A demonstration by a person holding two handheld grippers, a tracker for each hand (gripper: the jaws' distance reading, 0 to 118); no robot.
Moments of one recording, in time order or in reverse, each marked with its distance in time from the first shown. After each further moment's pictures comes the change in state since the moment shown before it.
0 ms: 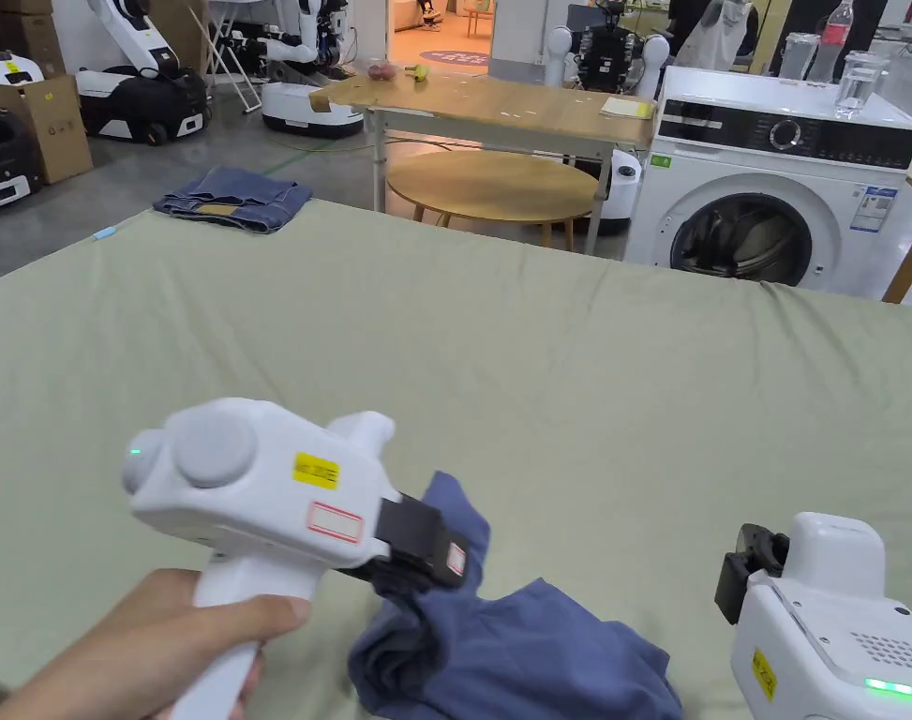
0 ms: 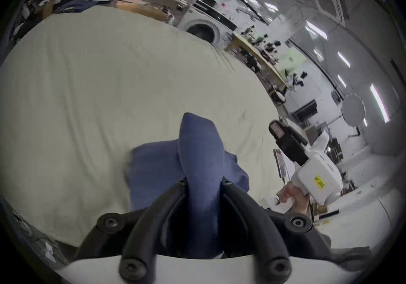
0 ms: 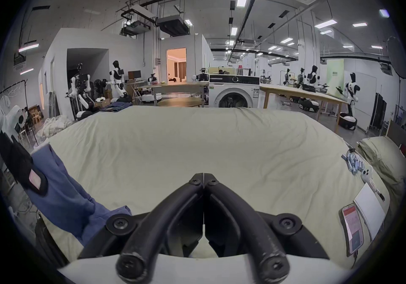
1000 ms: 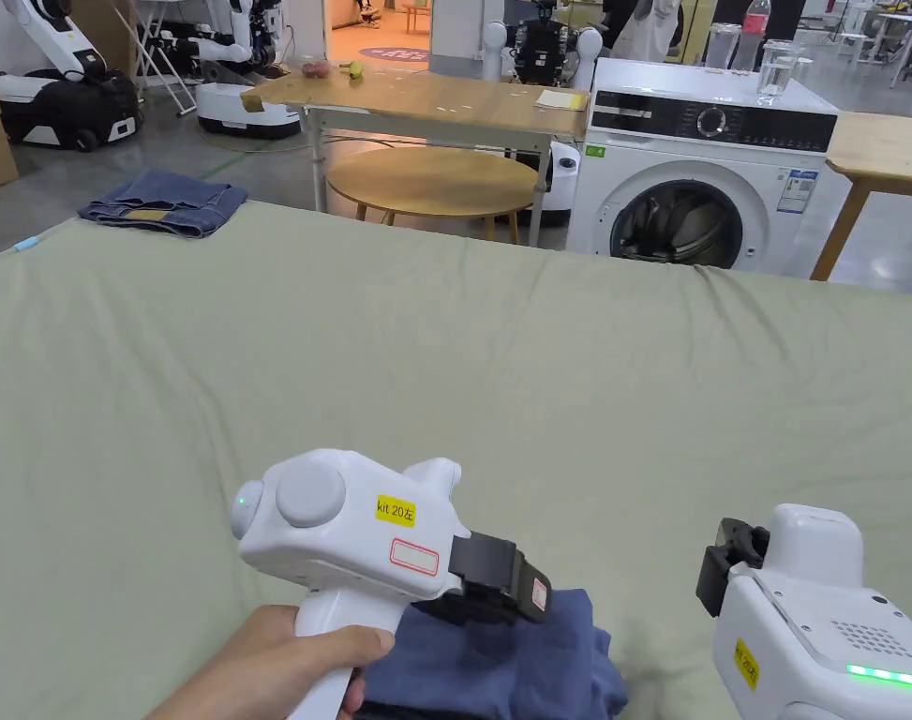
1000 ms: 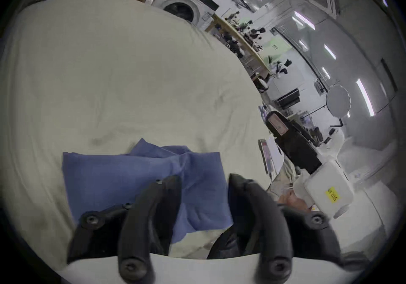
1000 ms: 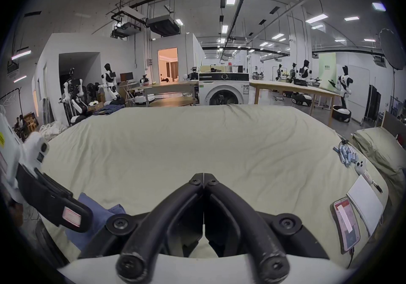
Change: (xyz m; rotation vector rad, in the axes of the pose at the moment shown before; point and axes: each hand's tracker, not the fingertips) left arm 0.006 0.001 -0.098 -0.081 -0.166 0.025; right arm 0.032 -0.005 0.012 -0.011 -0.043 -0.046
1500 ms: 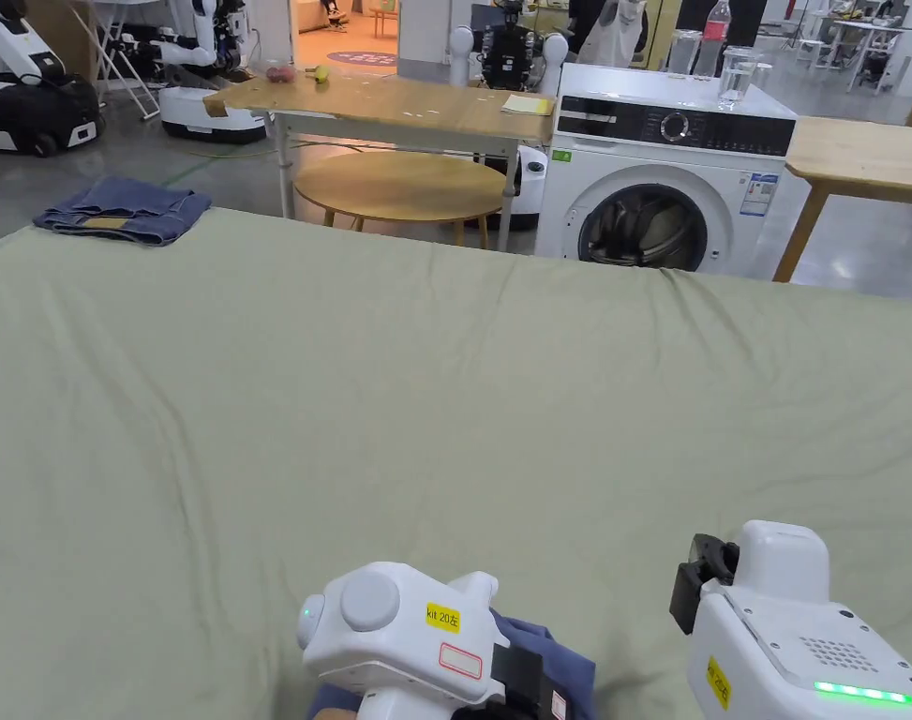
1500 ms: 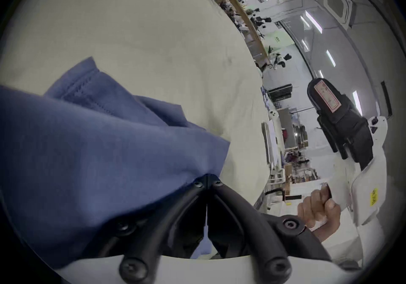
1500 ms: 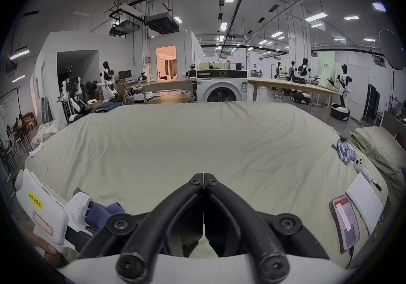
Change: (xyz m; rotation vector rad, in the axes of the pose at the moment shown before) left arm -0.015 -0.031 -0.099 -0.150 -0.079 0.100; right arm 0.007 -0.006 -0.003 -0.016 -0.012 0.000
